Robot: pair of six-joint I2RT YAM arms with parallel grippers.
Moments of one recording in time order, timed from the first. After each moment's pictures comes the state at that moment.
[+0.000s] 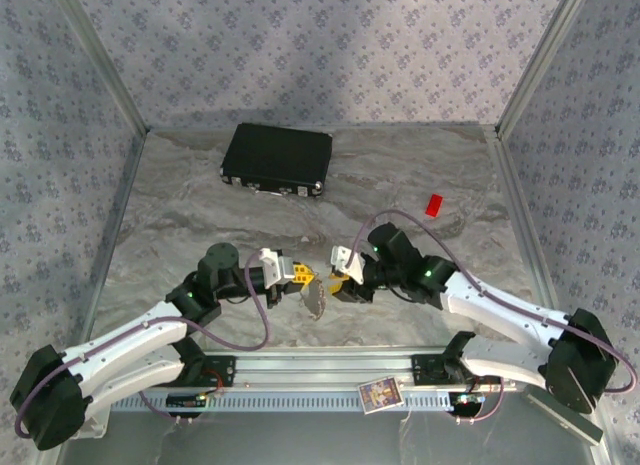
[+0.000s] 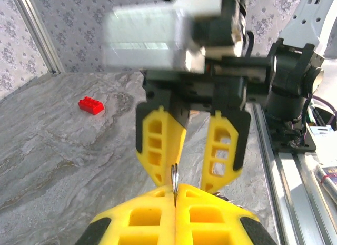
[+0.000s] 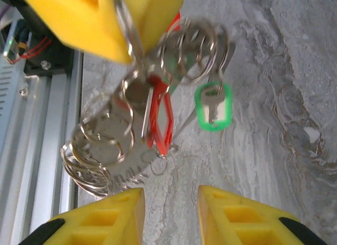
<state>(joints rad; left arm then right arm) -0.80 0.84 0.39 0.26 0.58 0.20 0.84 1.08 0.66 -0.27 -0.45 -0.38</state>
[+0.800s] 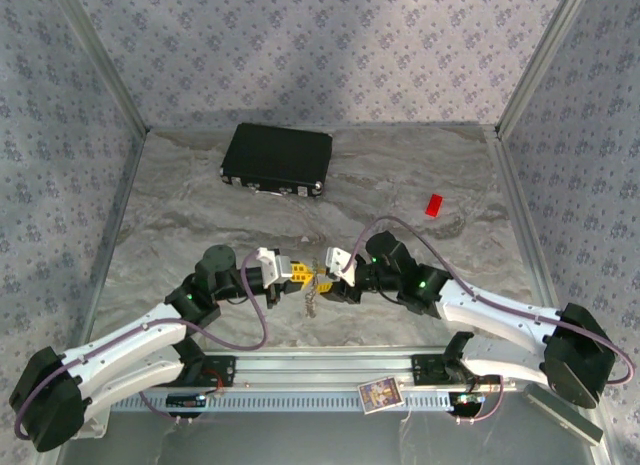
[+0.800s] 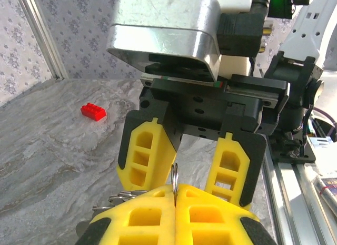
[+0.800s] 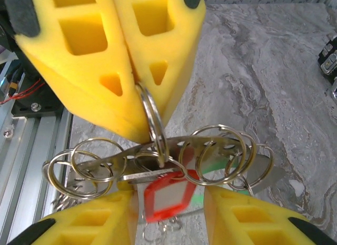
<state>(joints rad) -0.80 0.83 0.37 0.31 0.57 0.16 0.91 1.09 0.59 0.04 -0.41 -0.31</state>
